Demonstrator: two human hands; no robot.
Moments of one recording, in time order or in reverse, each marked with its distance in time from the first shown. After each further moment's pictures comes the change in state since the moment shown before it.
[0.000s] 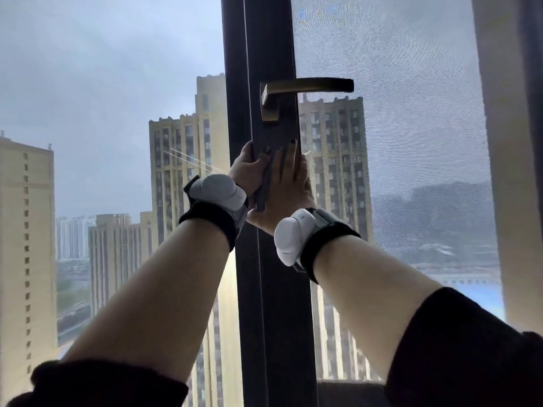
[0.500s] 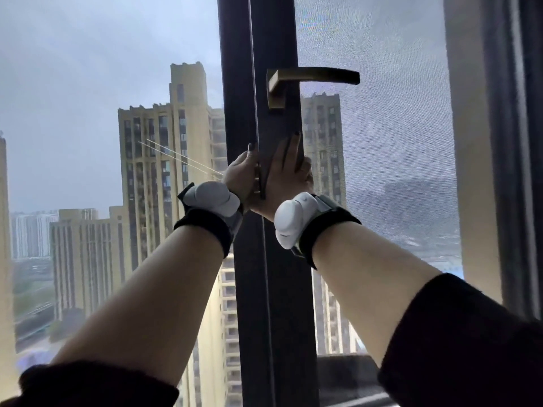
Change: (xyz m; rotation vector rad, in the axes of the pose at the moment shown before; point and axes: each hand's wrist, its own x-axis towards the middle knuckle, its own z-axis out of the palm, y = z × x) left_hand -0.030 -0.003 -0.017 -0.229 -0.019 -0.191; right_hand -0.011 -0.031 -0.020 -0.019 0.108 0.405
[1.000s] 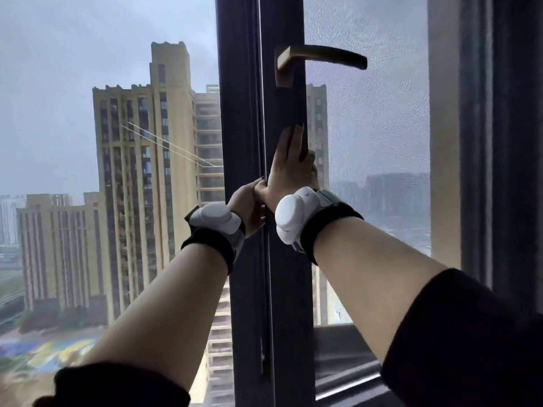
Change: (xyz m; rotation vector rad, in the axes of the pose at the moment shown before) left_hand -0.057 -0.038 -0.007 -0.131 -0.178 -0.369; right_hand -0.038 0.002 -0.040 -0.052 -0.065 -0.107
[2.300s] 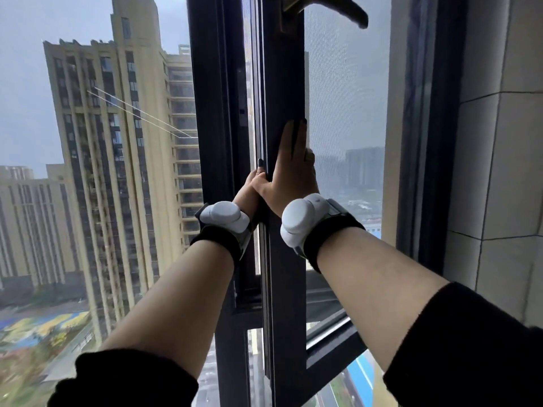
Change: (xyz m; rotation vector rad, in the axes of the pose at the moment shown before) left_hand -0.123 -0.023 0.093 0.042 -0.029 0.000; right_hand -0.104 0.039 -0.111 0.176 -0.072 0.015
